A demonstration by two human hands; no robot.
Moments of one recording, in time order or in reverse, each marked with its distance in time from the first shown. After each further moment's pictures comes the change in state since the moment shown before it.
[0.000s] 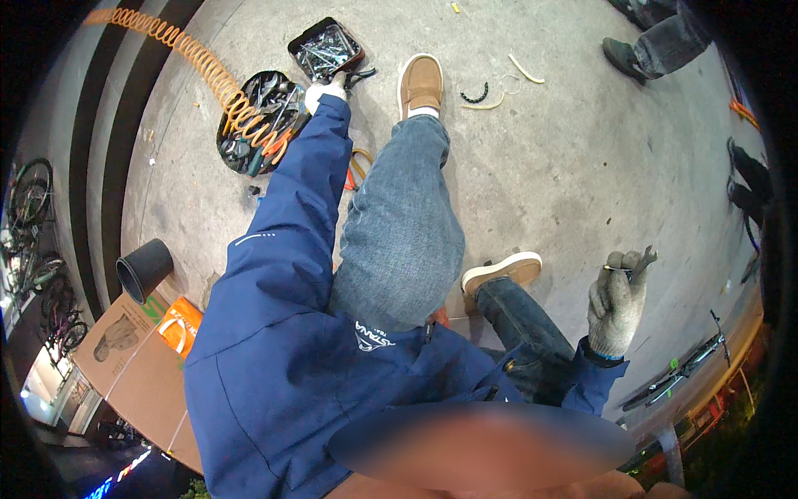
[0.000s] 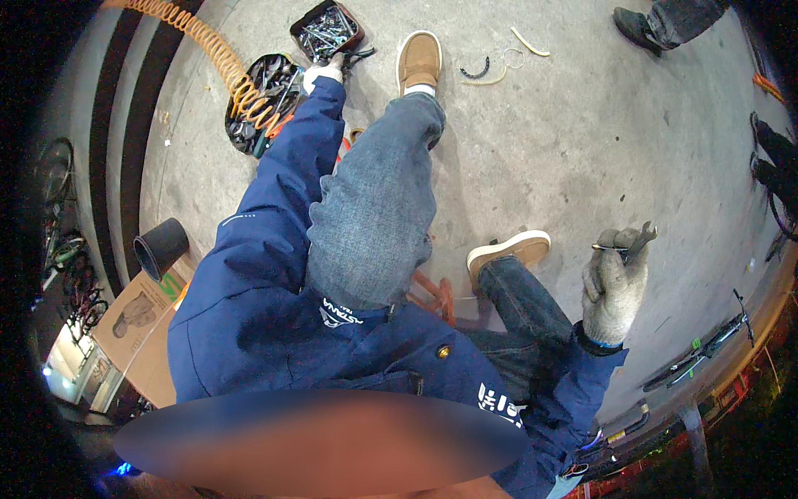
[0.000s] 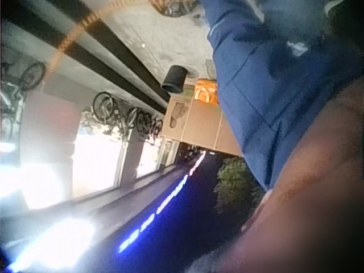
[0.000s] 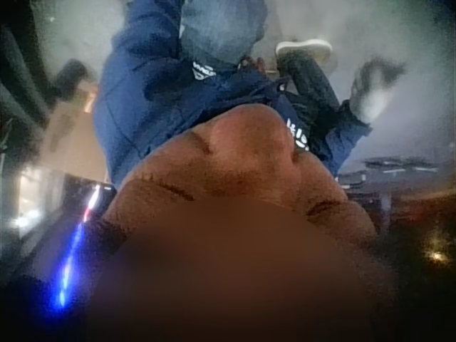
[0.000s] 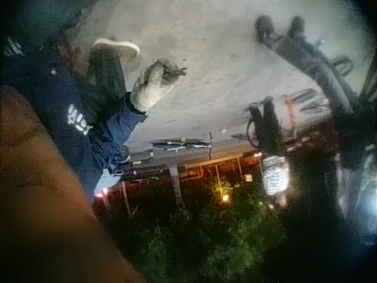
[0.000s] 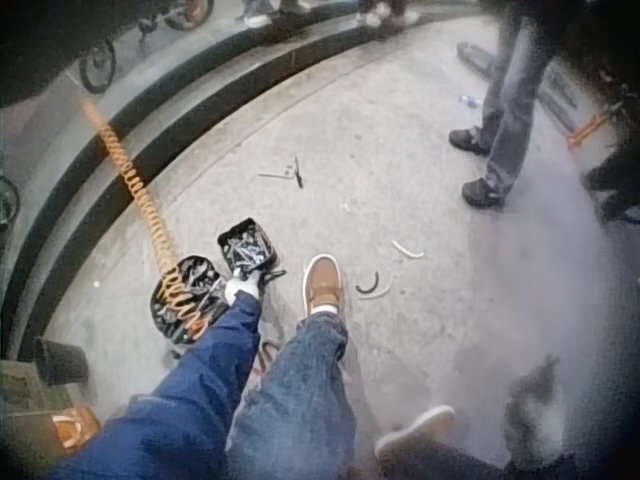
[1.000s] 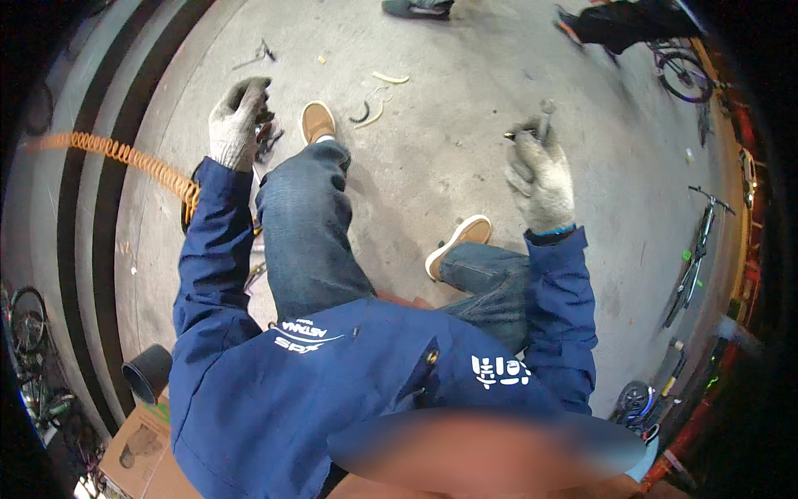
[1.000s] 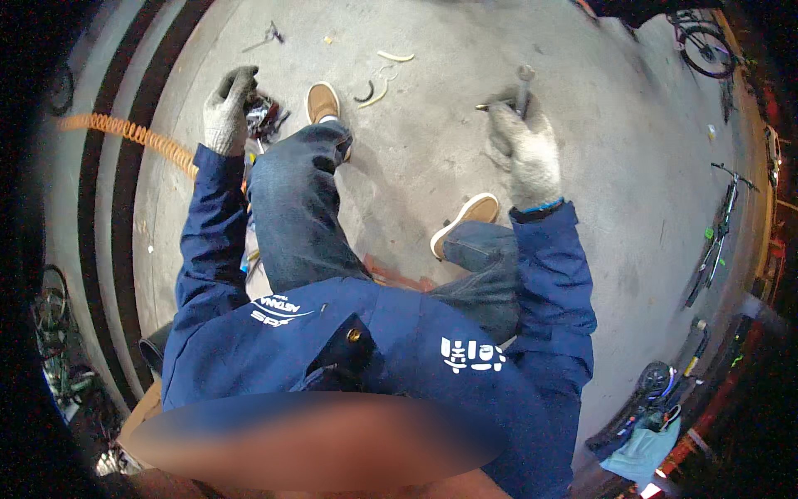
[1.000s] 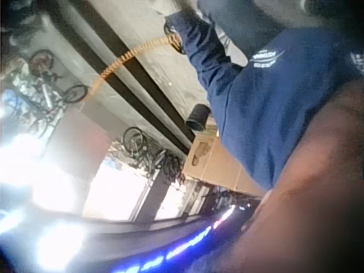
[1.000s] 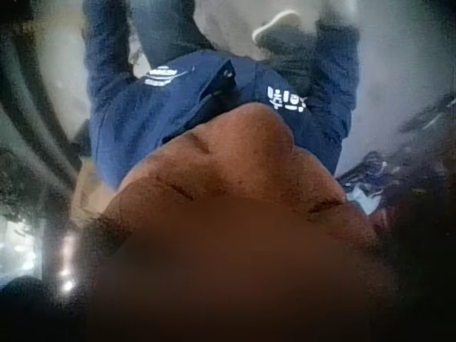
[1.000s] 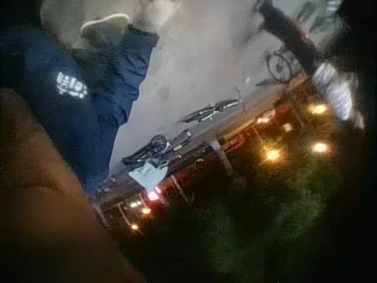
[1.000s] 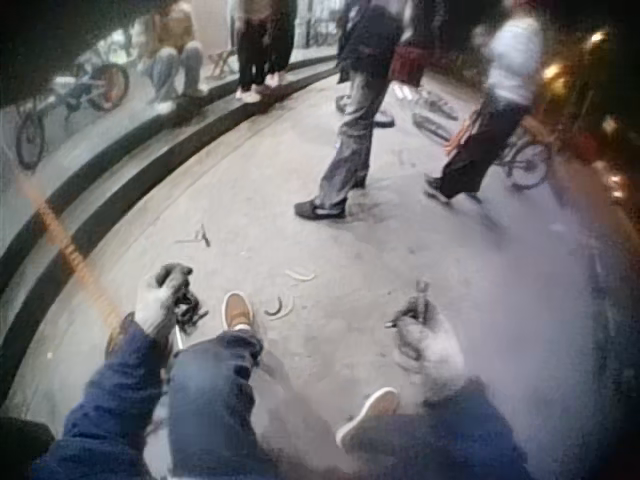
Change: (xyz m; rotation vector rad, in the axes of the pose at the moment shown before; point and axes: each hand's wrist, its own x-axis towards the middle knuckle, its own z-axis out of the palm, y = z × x) left_hand -0.208 0.244 -0.207 -0.652 -0.761 0.546; right_hand -0.056 -0.029 -0.006 0.235 -0.082 -0.228
